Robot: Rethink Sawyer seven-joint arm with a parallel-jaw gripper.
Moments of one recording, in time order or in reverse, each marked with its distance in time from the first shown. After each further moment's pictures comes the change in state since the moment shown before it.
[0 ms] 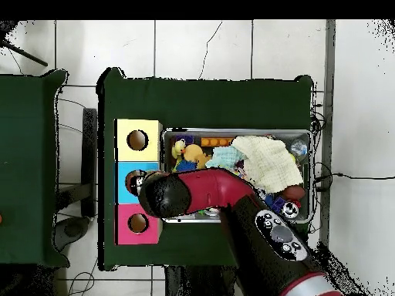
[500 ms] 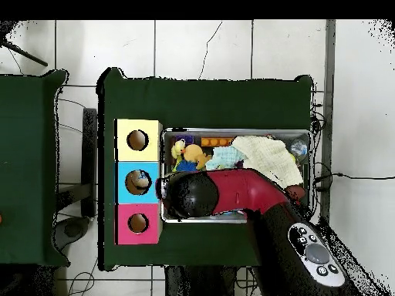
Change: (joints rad) arm -0.078 -0.086 -0.010 -0.006 -0.026 0.171 0.000
